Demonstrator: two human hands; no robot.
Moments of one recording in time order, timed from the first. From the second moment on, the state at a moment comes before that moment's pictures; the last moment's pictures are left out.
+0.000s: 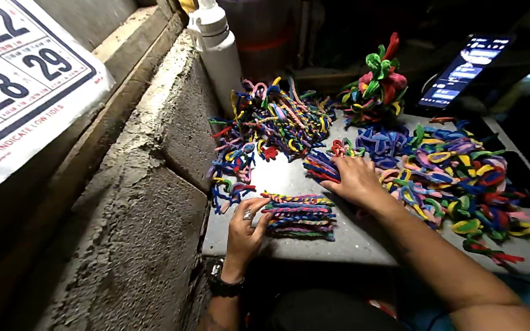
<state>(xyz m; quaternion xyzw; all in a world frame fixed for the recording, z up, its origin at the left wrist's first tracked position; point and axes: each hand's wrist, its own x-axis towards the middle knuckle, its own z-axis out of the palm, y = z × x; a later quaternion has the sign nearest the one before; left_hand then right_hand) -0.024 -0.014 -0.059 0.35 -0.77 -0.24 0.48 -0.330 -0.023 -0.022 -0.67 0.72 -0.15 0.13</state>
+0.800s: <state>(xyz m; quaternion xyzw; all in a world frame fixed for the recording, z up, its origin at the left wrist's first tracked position) -0.075 -0.015 -0.042 0.38 -0.91 -0.14 0.06 -0.299 -0.015 -0.023 -0.69 0.69 -0.07 0.20</state>
